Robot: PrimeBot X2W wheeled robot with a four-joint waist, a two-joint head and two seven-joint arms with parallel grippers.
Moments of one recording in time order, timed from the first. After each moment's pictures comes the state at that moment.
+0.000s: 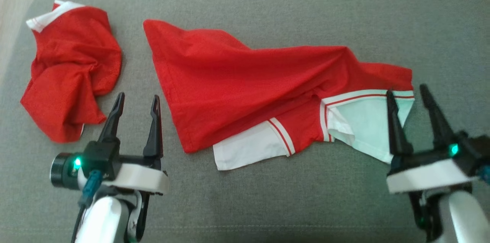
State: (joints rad) left arm -0.11 0.17 -0.28 0.08 -0.14 0.15 -0.26; right arm -0.06 -0.14 0.05 0.04 0.18 0.13 -0.16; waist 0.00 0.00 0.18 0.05
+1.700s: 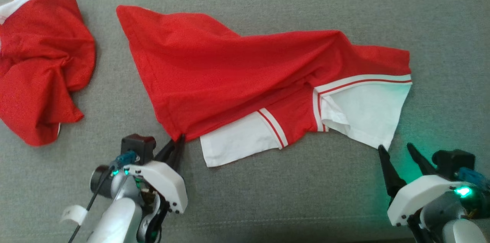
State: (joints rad) left arm -0.16 0.15 -0.37 0.31 -0.31 -0.01 0.06; right arm 0.07 -0.07 -0.04 0.03 0.18 0.13 0.26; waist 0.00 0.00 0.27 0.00
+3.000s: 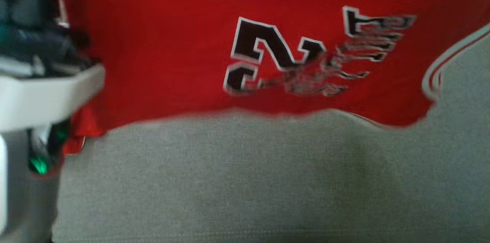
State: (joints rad) left arm -0.54 0.33 -0.18 -0.43 -0.22 0.10 -0.03; right arm -0.45 -0.39 -0.24 -0.53 0.26 0.13 0.19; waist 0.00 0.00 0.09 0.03
